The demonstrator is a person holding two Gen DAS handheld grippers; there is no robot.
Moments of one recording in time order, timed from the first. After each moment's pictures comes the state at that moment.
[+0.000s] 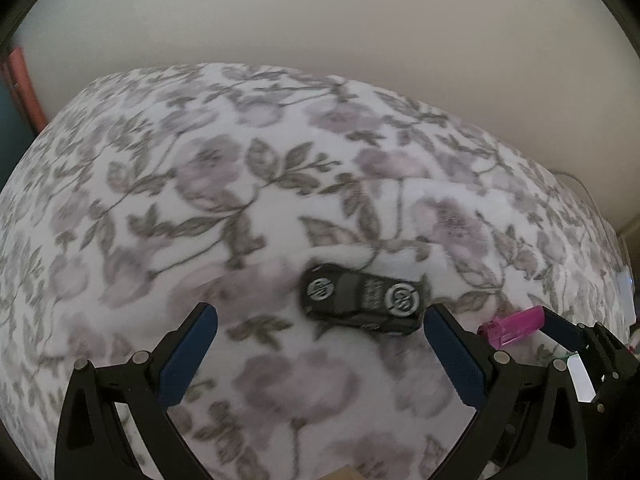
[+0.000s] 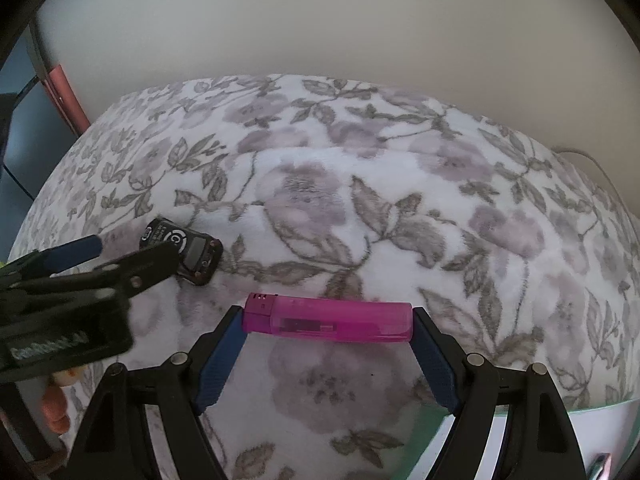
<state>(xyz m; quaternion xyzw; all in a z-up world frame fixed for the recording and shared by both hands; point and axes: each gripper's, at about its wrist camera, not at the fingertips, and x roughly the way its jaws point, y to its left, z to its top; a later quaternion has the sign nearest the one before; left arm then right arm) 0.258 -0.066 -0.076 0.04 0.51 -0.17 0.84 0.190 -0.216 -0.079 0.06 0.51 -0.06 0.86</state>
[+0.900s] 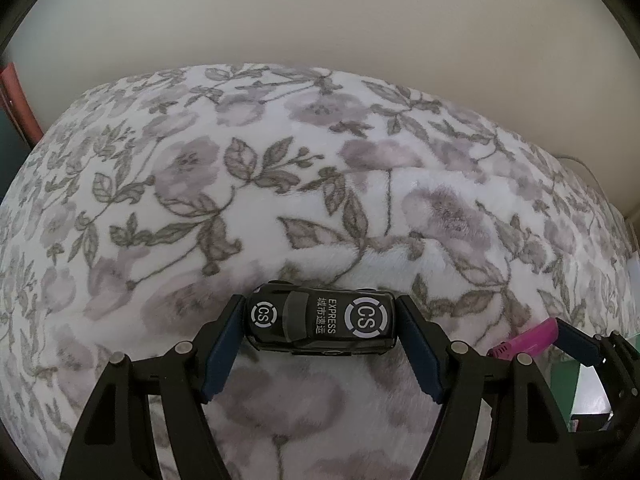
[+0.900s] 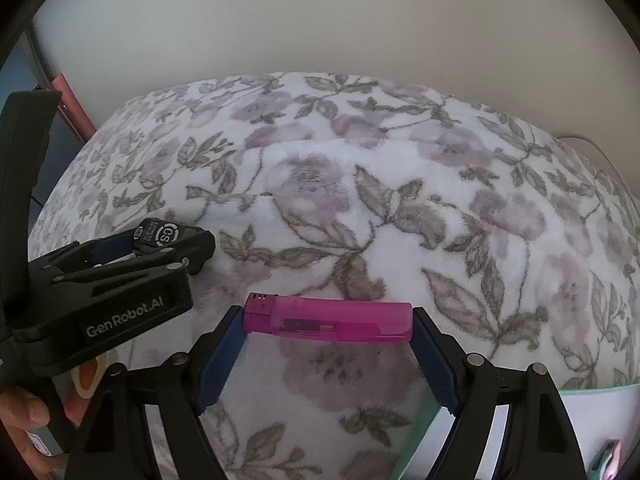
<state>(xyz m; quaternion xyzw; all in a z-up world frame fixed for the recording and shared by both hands) 0.253 -0.076 -0.086 0.06 0.51 -0.16 0.84 0.178 -0.214 -0.071 0.08 0.51 -0.05 0.85</state>
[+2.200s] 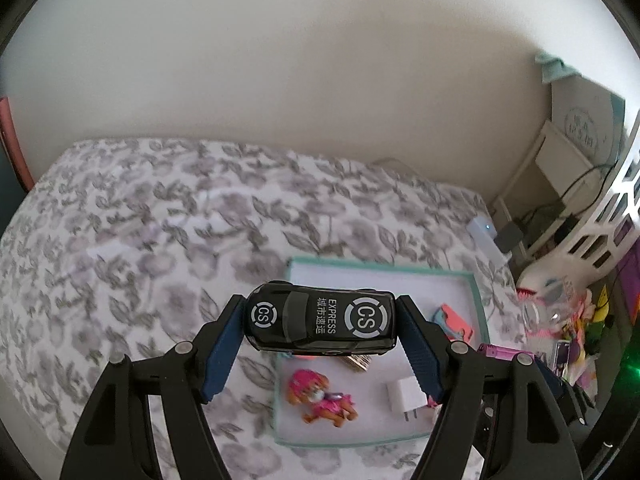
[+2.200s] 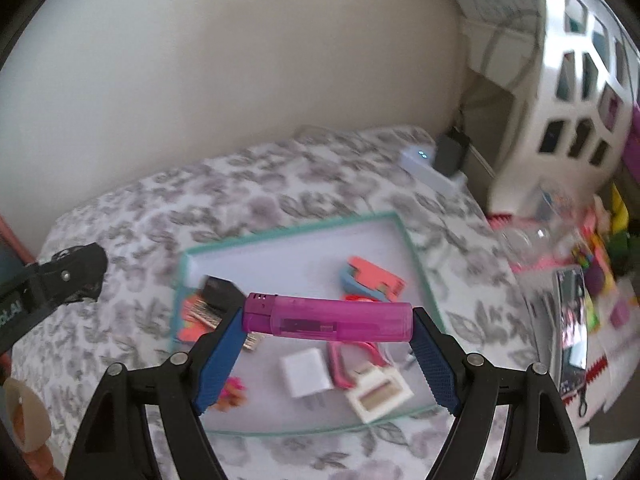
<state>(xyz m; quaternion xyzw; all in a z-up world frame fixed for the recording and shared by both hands) 0.004 -0.162 0.074 0.03 0.44 -0.26 0.86 -0.104 -0.315 0.053 0.18 0.42 -0.30 0.84</state>
